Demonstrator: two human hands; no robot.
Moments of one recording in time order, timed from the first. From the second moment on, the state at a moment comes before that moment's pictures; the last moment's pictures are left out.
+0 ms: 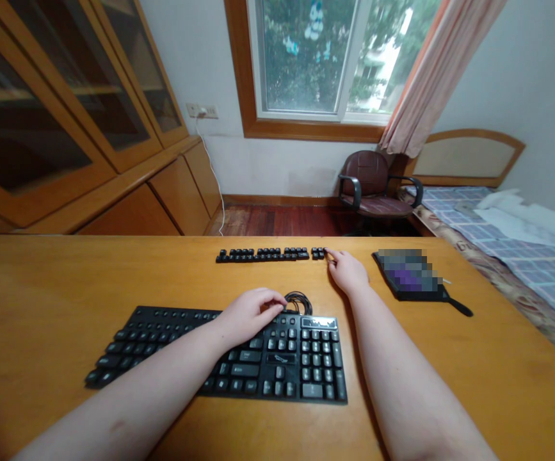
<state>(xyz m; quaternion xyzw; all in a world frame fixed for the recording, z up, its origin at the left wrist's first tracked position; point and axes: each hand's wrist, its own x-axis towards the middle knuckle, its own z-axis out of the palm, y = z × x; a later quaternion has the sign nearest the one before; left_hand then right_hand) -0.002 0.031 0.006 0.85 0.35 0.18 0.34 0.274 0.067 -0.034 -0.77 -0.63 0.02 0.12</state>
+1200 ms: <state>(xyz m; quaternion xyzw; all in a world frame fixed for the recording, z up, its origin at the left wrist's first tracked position) 0.004 0.006 0.013 0.92 0.27 0.10 0.26 0.186 -0.019 0.039 -0.49 -0.76 0.18 0.39</state>
